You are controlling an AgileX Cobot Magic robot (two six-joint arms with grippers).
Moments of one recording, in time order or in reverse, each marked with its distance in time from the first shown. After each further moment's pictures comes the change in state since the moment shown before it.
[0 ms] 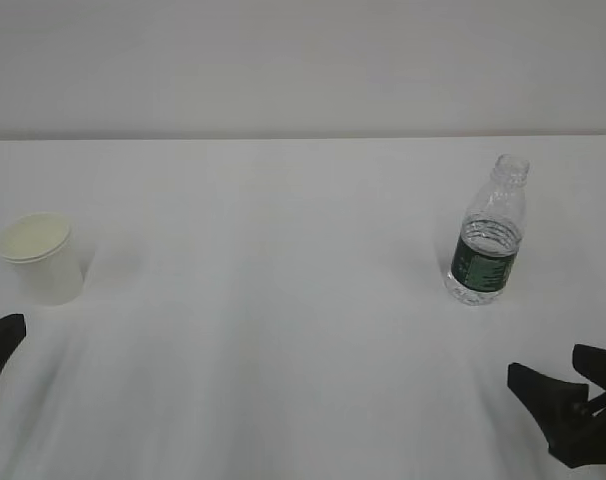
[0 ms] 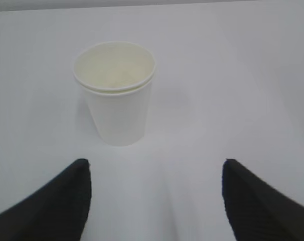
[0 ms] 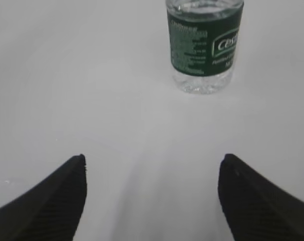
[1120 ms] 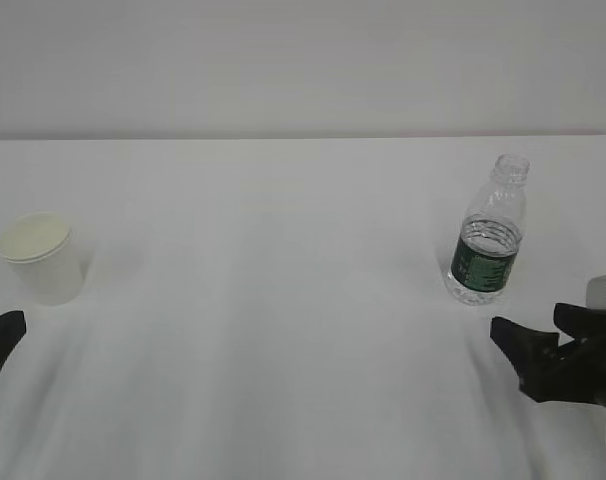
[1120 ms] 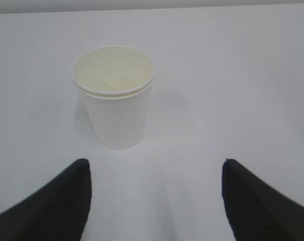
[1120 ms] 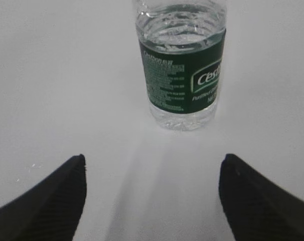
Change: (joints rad) left arm 0.000 0.000 0.000 0.003 -0.011 -0.010; right arm 0.000 0.129 -0.153 0.045 -0.005 -0.009
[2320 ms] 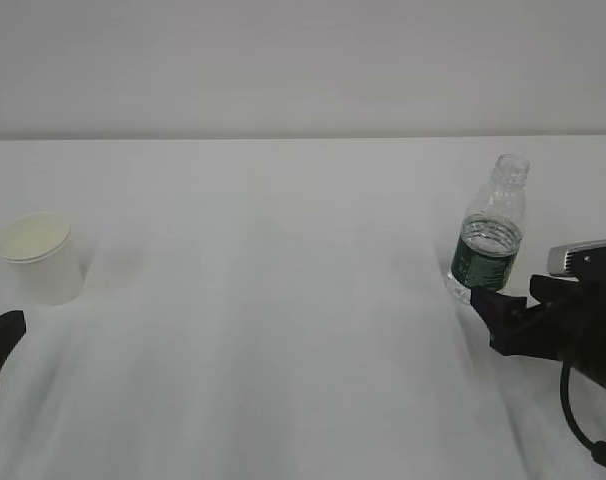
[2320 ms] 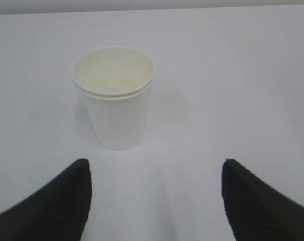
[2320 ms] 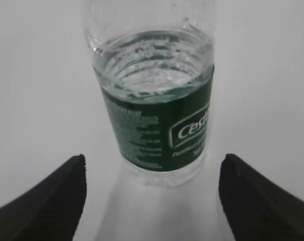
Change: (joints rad) left arm 0.000 0.000 0.000 0.000 -0.002 0.000; right arm 0.000 0.158 -0.194 0.030 0.000 0.000
